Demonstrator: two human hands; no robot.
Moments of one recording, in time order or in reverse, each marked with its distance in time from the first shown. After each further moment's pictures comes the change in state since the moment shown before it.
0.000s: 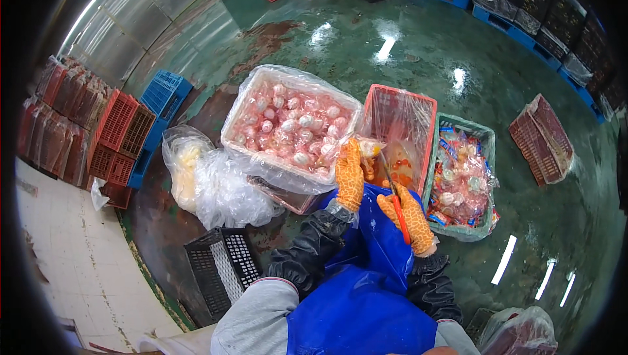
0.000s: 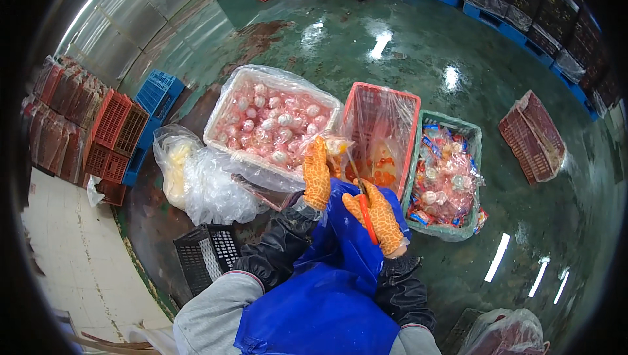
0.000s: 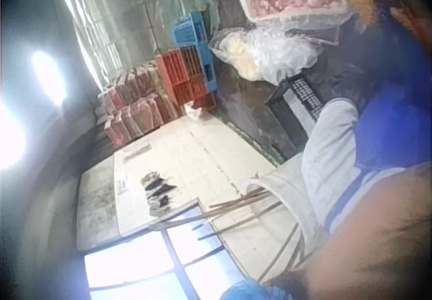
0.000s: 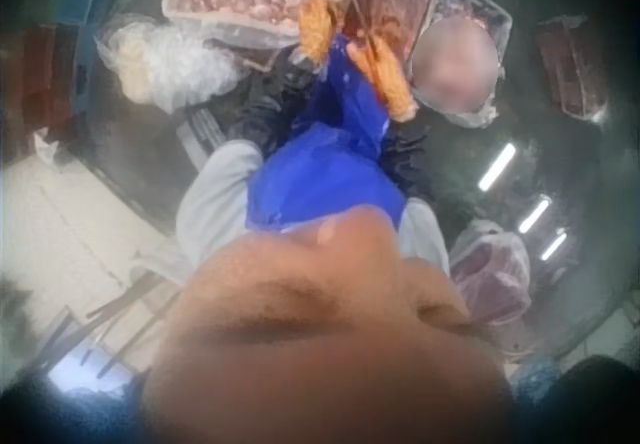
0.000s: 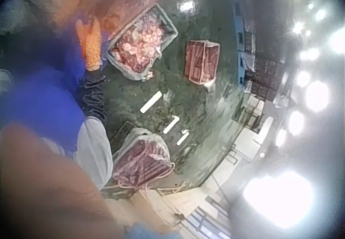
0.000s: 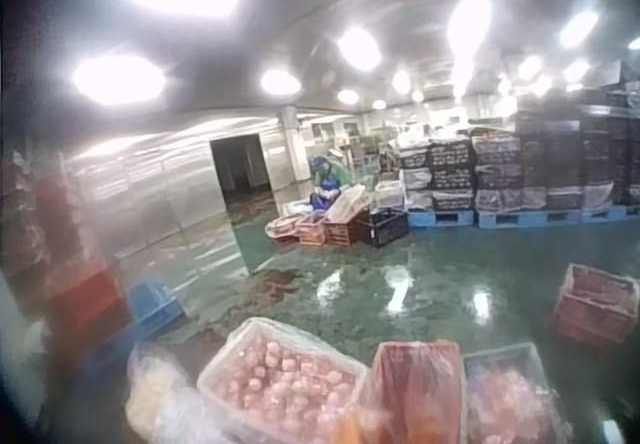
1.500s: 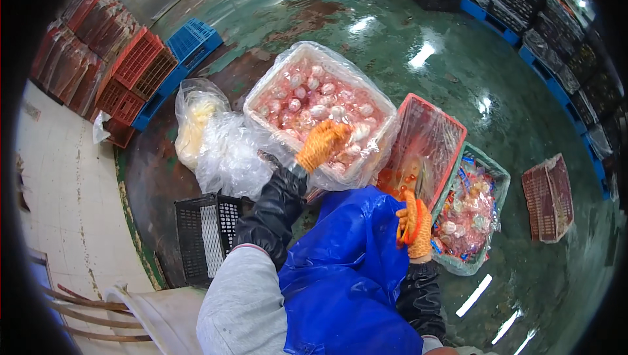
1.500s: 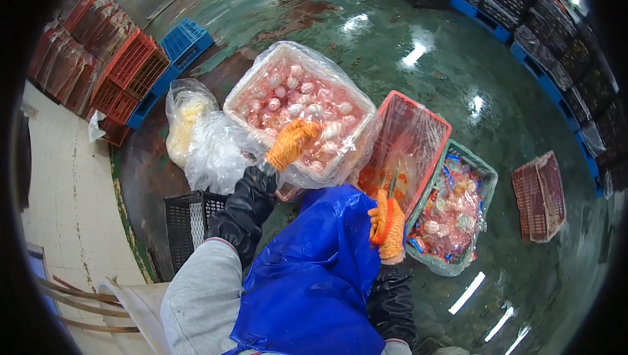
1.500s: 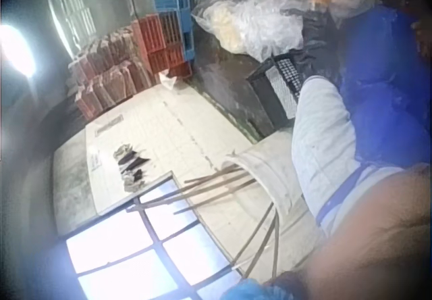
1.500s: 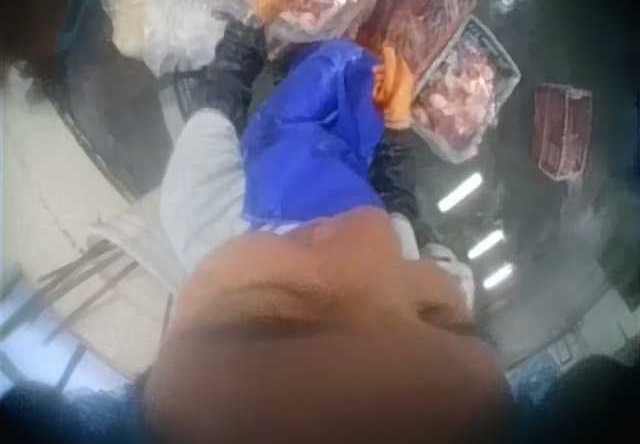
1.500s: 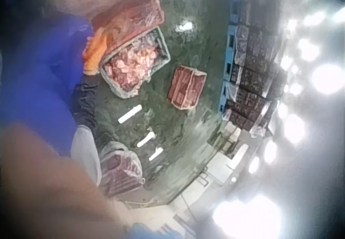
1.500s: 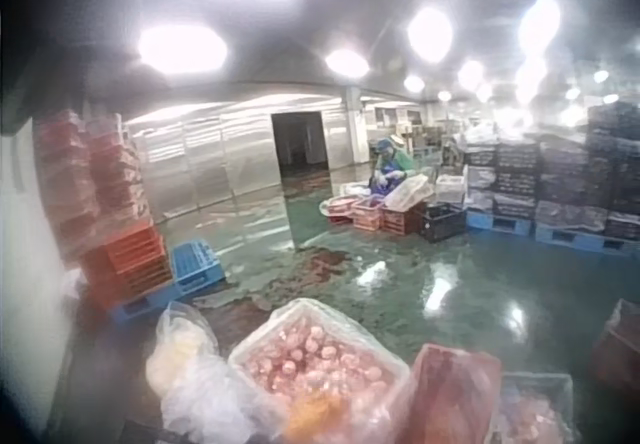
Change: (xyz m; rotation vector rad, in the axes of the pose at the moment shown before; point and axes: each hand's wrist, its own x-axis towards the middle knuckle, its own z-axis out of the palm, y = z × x) left_hand 0.116 0.032 -0.139 0.551 -0.488 0.441; right_hand 0.042 0.089 -0.013 0.709 -0.077 0.514
